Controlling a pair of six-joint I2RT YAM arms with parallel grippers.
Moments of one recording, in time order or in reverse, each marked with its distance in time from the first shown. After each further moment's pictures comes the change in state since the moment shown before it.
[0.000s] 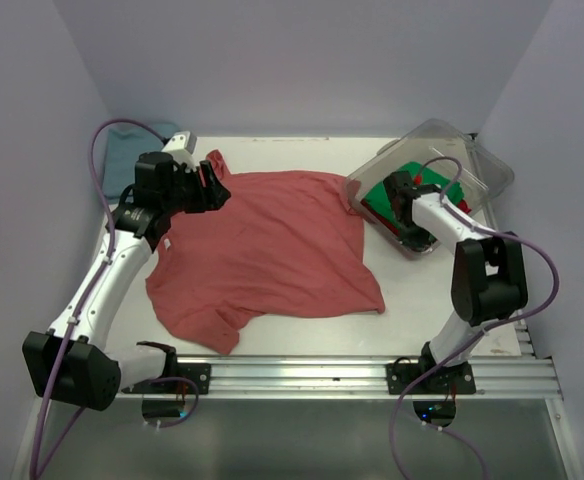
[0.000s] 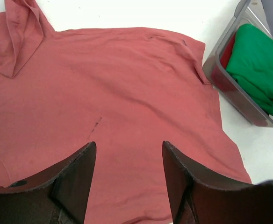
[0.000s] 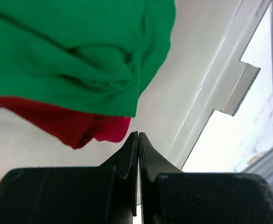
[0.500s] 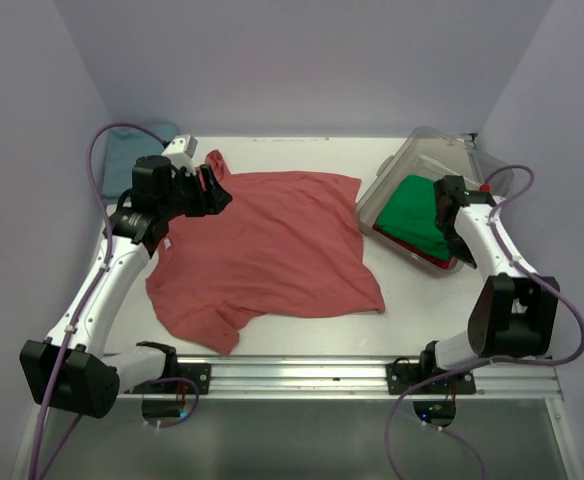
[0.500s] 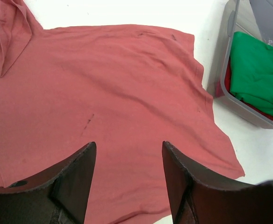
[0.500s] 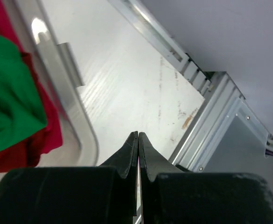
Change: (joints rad) left arm 0.000 -0.035 -0.023 -0.004 0.047 0.003; right arm -0.230 -0.219 -0.060 -0.239 0.183 0.129
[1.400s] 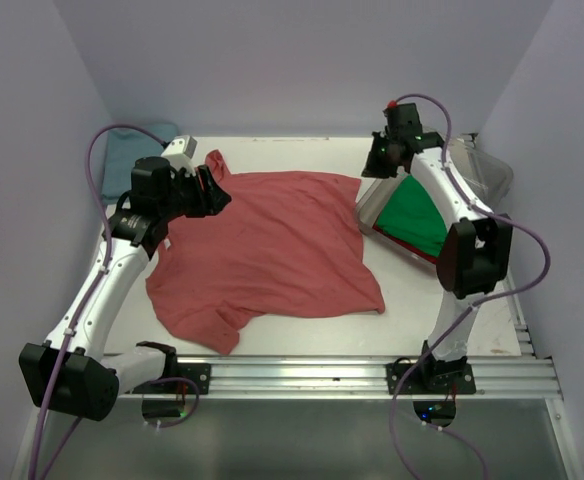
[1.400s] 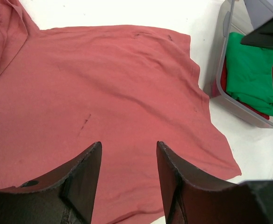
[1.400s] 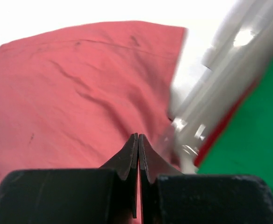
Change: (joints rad) left arm -0.001 -0.016 -0.011 0.011 0.018 -0.010; right arm 0.198 0.361 0.575 0.385 -0.841 -0.249
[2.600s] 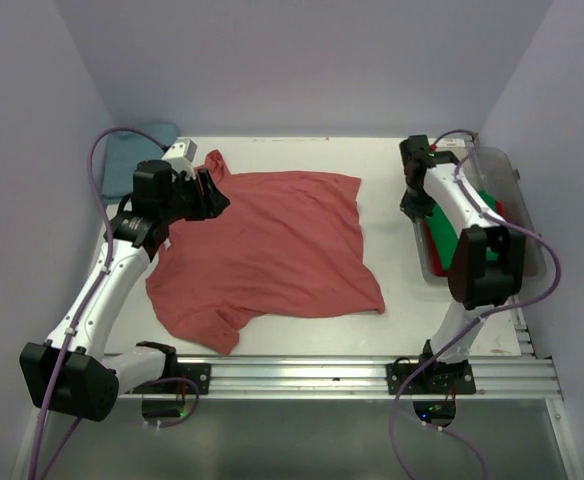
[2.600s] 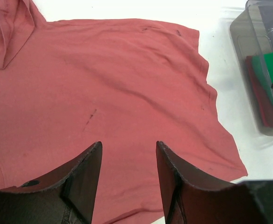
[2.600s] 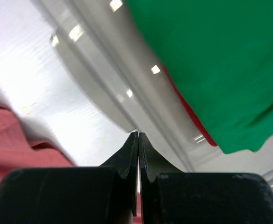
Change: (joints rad) left arm 0.000 -0.002 -0.021 -0.006 -0.029 0.002; right arm -0.030 0.015 -0.154 -0.286 0.472 0.188
